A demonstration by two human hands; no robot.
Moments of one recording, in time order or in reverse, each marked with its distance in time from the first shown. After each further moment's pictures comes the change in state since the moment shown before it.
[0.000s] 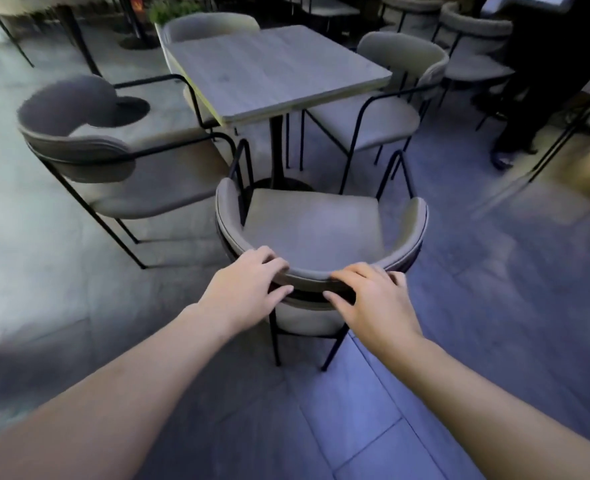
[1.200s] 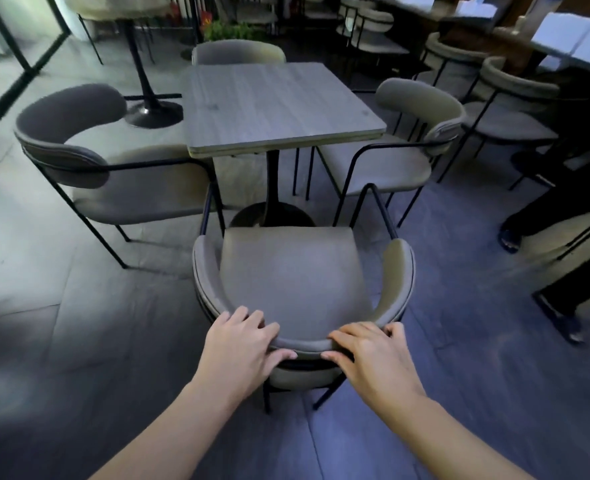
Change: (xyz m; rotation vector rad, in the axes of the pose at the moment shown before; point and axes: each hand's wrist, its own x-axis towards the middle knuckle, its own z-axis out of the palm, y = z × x) left_hand 0.117 0.165 0.076 0.330 0.145 -0.170; right_hand 0.074 0.232 -0.043 -0.057 -0.177 -0.319
